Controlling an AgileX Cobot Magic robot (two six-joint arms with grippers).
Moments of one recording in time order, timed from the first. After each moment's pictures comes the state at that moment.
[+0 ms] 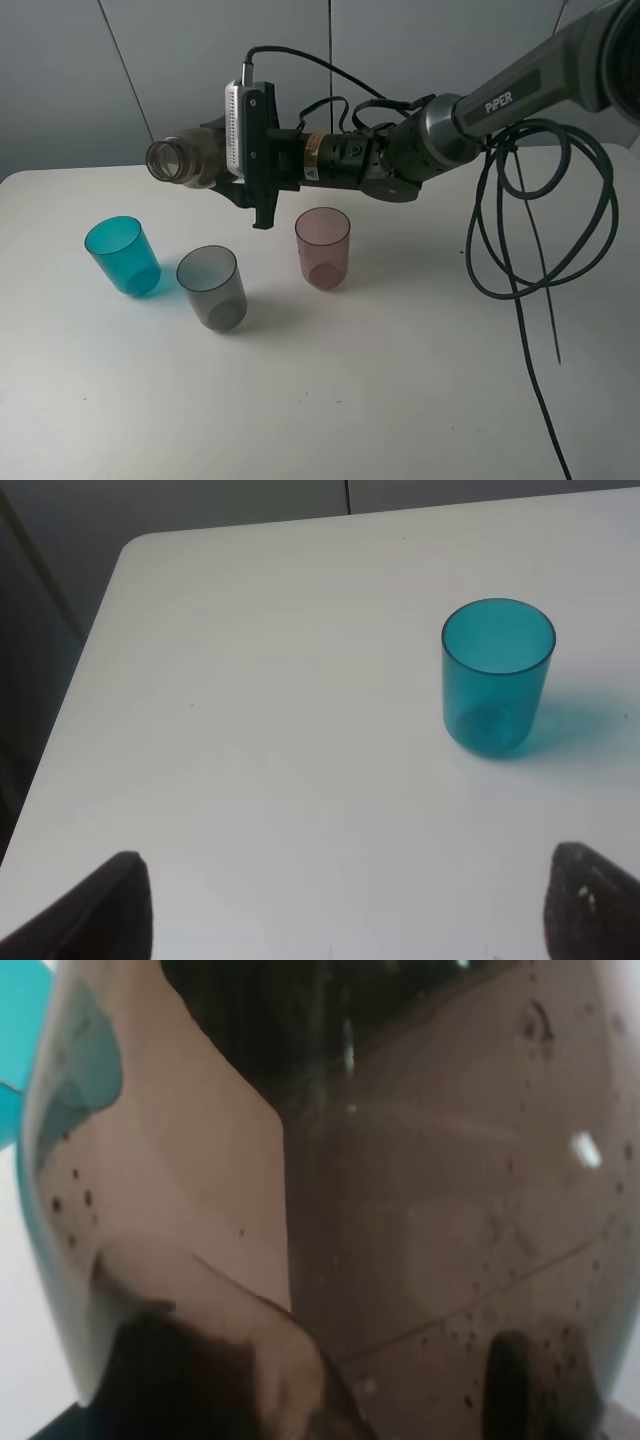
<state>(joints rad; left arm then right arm) 0.03 0.00 -0.51 0.07 1.08 0.03 0.60 2.25 -1.33 -0.82 -0.81 -0.50</state>
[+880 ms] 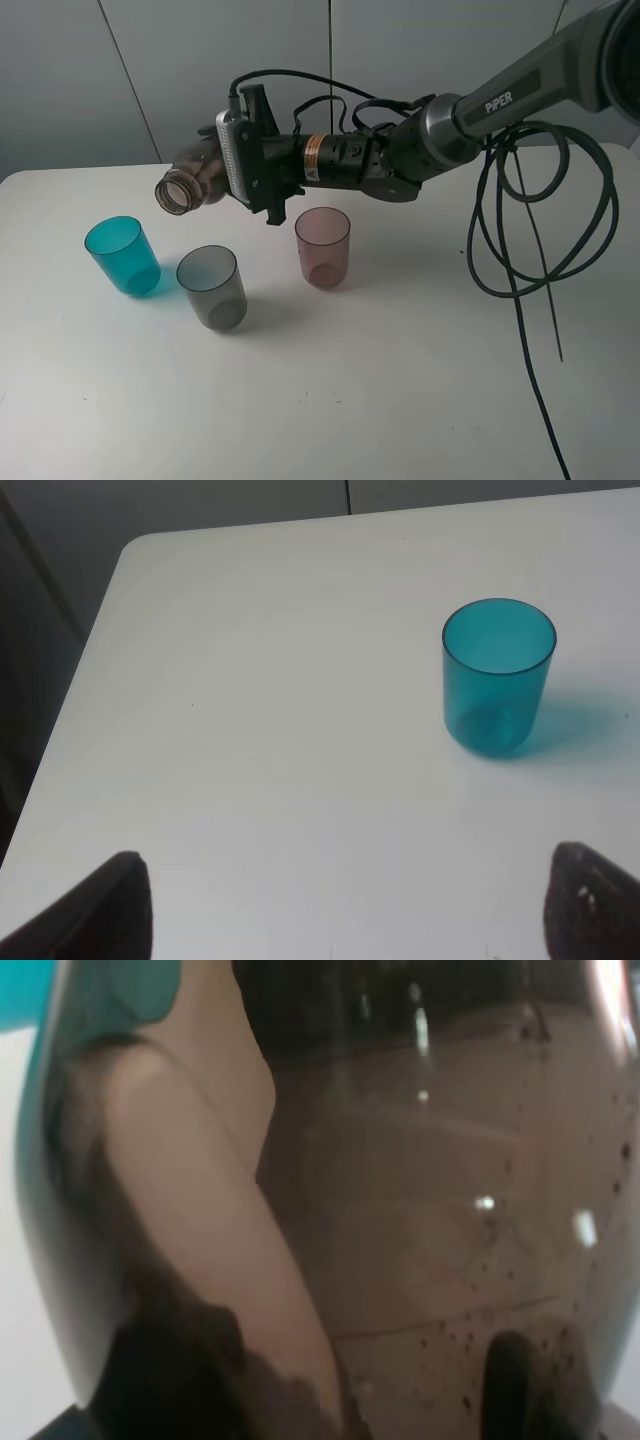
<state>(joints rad) 0.03 0.00 -0.51 0.07 1.08 0.03 0.60 2.25 -1.33 -0.82 -0.78 -0.82</state>
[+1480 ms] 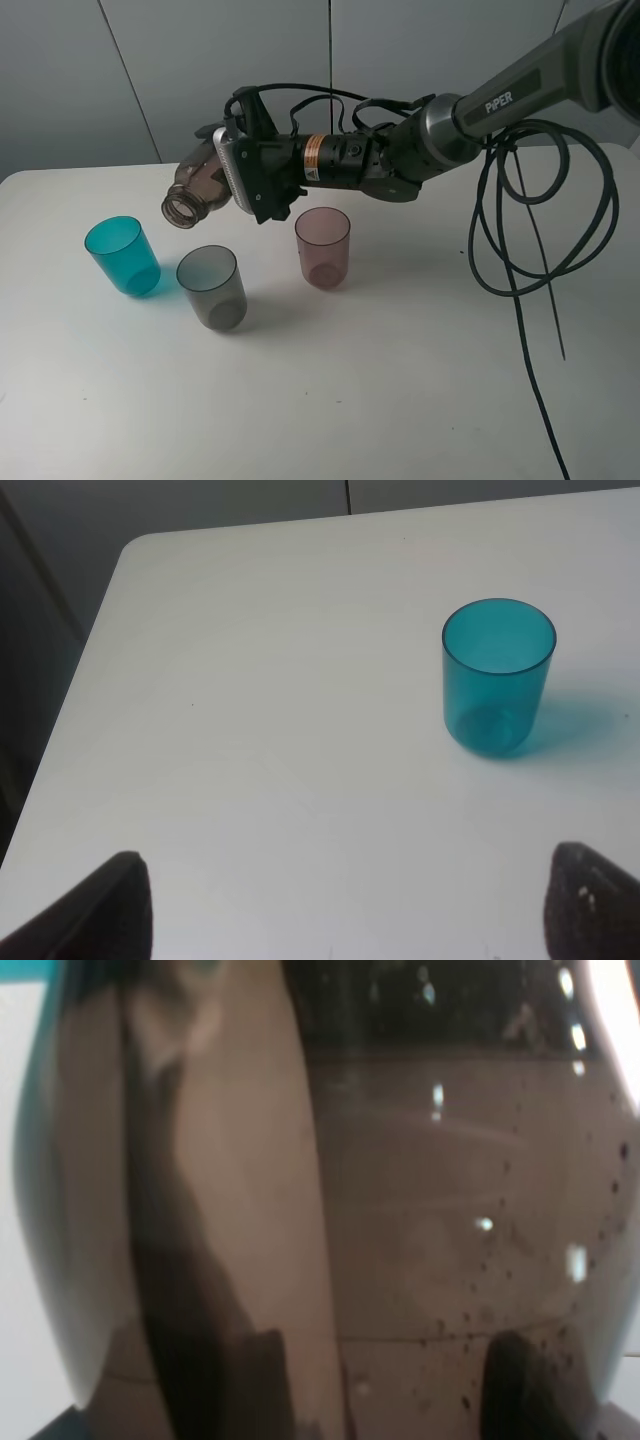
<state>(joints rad) 0.03 0.00 -0.51 0.07 1.08 0.03 0.60 2.25 -1.33 -0.82 -0.78 -0.96</state>
